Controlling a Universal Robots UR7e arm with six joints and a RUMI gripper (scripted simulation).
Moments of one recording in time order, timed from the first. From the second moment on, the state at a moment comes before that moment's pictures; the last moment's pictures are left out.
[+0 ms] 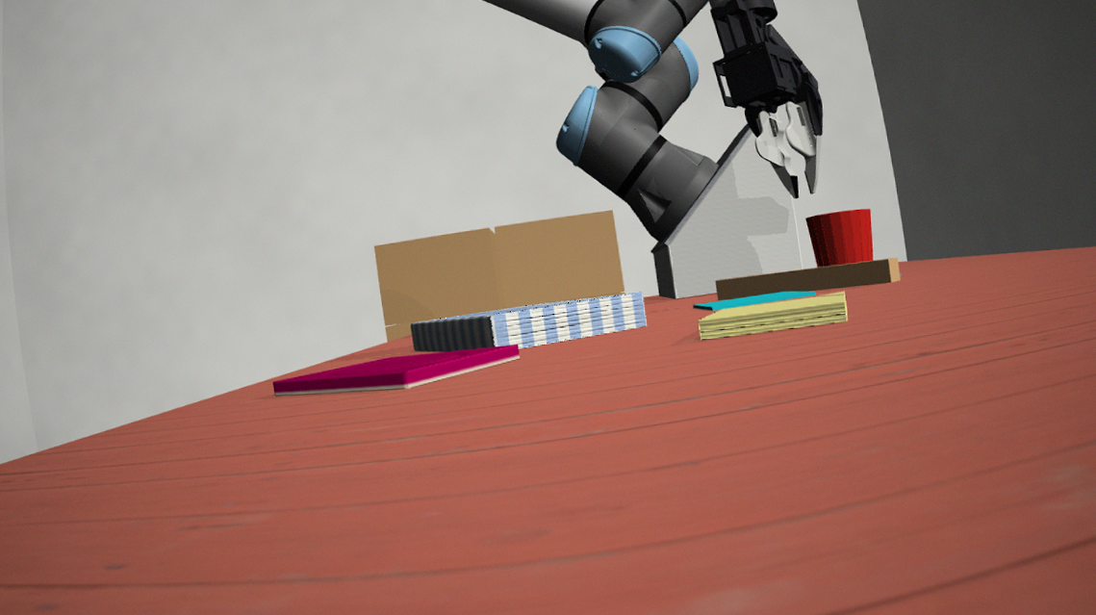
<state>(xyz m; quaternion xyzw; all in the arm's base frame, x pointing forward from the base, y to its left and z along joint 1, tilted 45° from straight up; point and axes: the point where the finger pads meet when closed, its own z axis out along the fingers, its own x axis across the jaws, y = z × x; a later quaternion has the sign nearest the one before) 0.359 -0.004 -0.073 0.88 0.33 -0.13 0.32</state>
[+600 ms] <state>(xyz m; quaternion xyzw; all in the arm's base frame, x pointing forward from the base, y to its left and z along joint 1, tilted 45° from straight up) 0.357 -0.032 -0.106 0.88 0.33 -0.14 0.32</state>
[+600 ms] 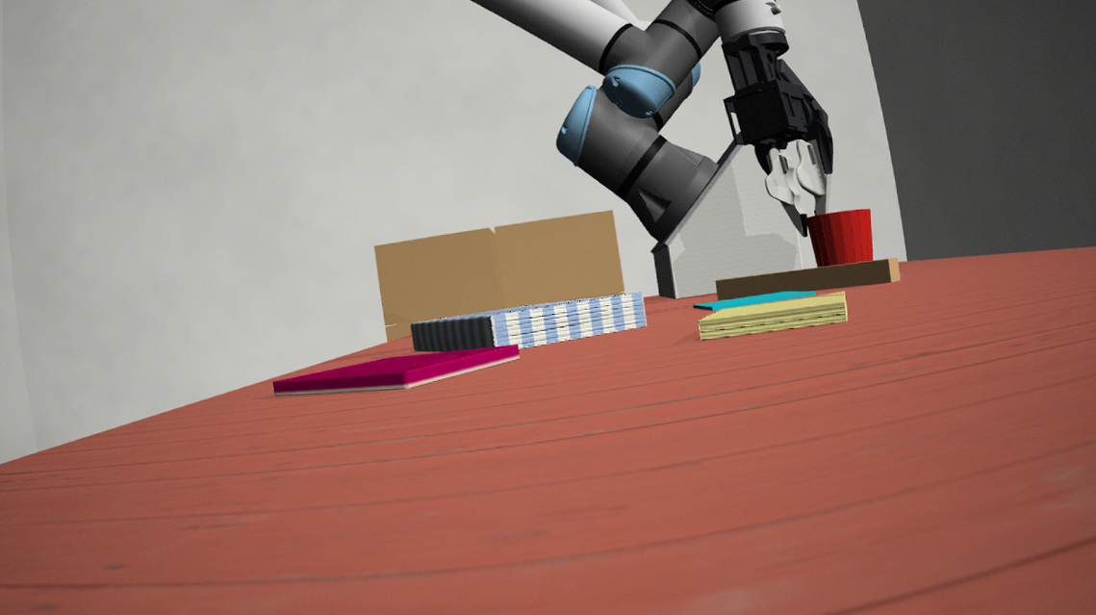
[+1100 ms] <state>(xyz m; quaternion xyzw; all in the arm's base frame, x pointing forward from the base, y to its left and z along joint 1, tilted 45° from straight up) 0.358 -0.042 -0.118 0.88 0.33 -0.13 0.32</state>
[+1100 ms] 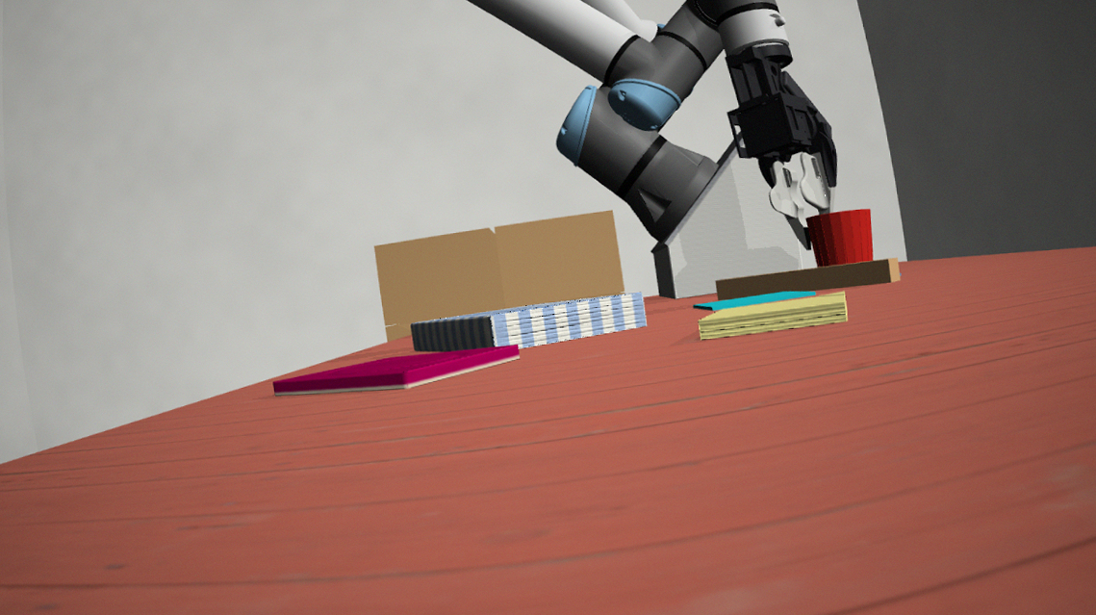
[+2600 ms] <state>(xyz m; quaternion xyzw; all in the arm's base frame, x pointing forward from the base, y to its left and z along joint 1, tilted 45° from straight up) 0.358 -0.042 -0.118 0.88 0.33 -0.13 0.32</state>
